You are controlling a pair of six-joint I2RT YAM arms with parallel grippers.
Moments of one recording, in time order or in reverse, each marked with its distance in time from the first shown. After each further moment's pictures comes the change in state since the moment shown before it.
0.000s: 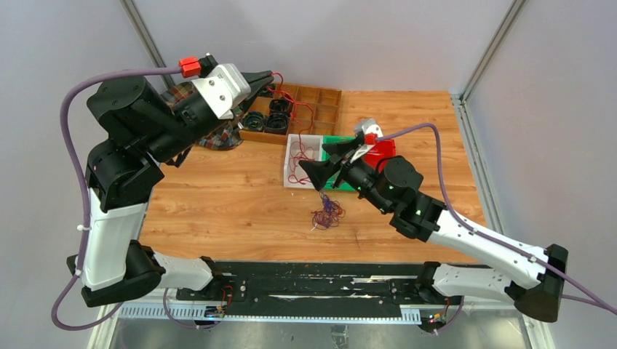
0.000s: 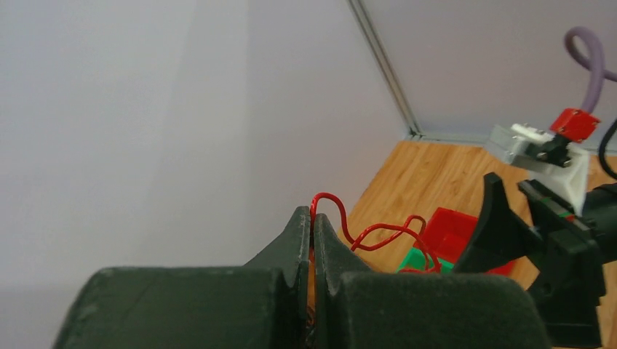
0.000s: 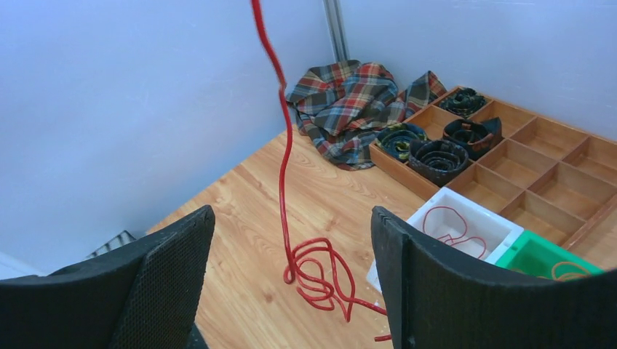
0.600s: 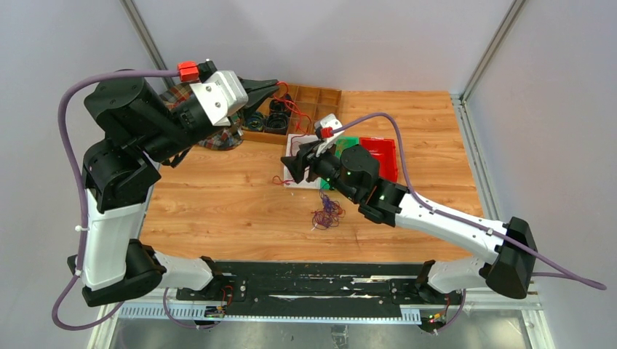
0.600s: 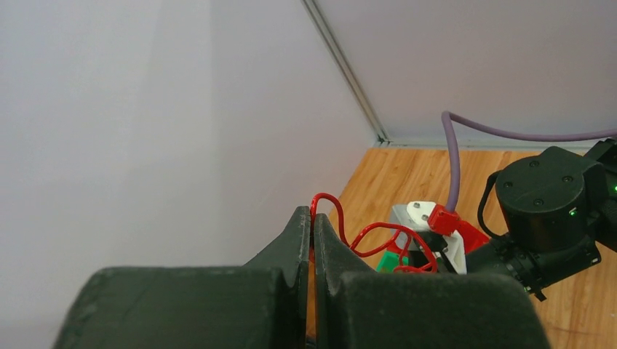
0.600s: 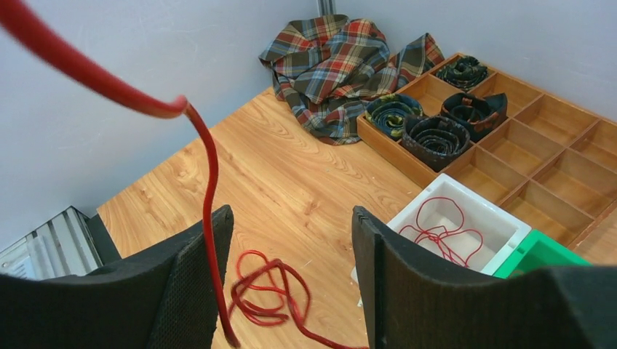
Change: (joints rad) left arm 0.000 0.009 0.035 -0.056 0.121 -0.026; right arm 0.000 0.277 0.129 0.017 0.005 -0.079
